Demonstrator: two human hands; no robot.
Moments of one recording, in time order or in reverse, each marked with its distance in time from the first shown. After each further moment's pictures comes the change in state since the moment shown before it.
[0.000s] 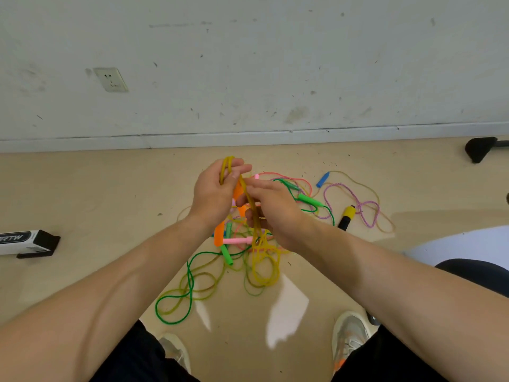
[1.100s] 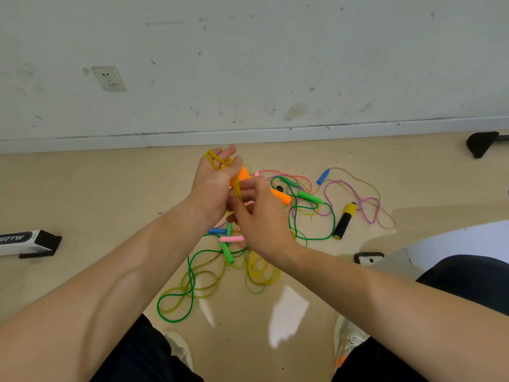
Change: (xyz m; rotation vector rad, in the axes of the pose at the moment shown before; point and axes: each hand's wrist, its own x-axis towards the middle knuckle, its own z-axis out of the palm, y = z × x) left_hand 0.008 0.018 0.007 -0.438 0.045 -0.289; right_hand -0.009 0.033 0.019 -0.366 0.185 -0.384
